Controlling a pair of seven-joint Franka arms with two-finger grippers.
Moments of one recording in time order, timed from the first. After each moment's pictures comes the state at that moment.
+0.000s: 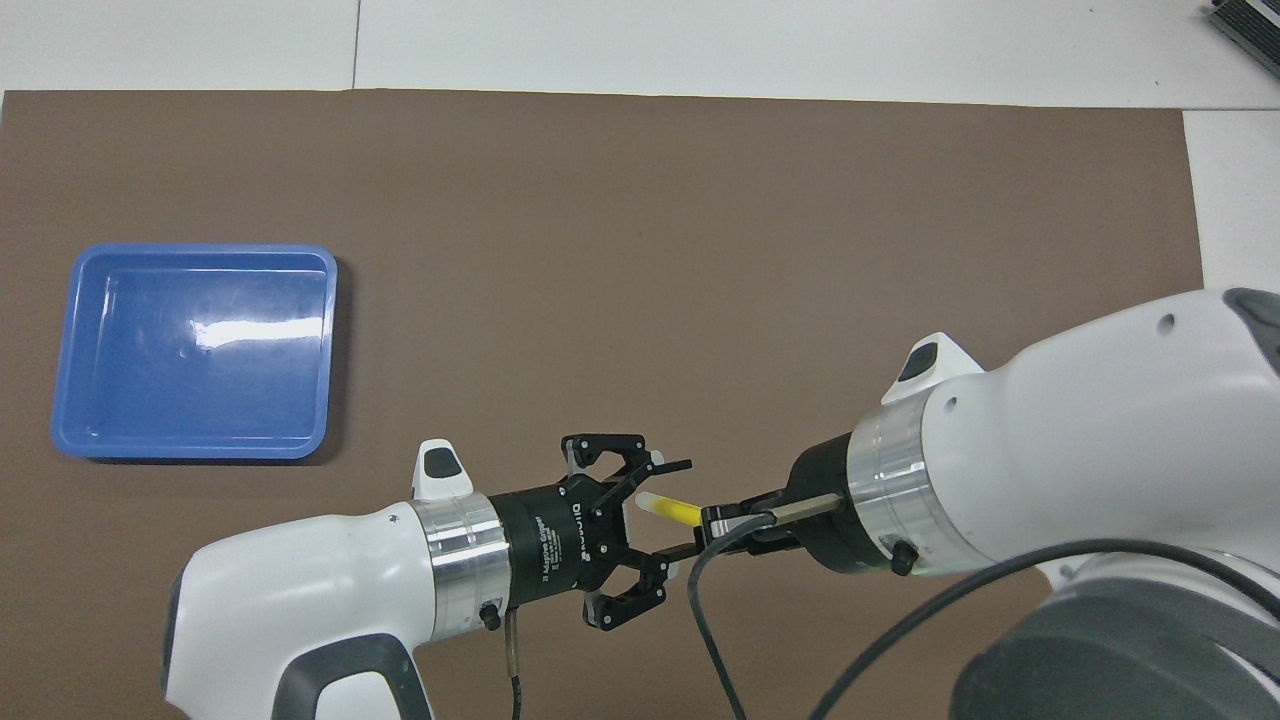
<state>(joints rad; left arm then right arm) -0.63 -0.29 -0.11 -2.30 -1.26 2.49 -1.48 0.25 -0.16 0.17 -1.81 0.57 1.62 0.27</state>
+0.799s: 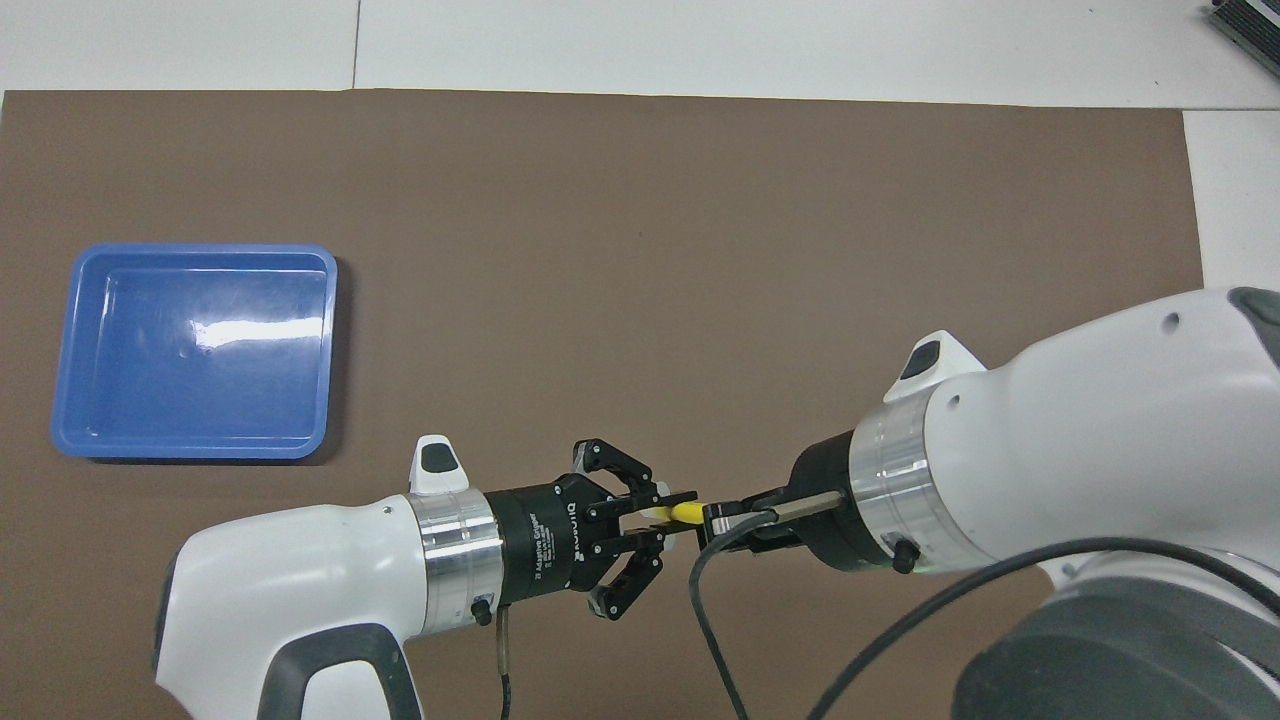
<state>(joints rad) -0.62 -0.30 -0.11 -2.30 -1.24 2.45 -1.48 0.25 -0.16 0.17 -1.81 0.57 1.62 0.27</state>
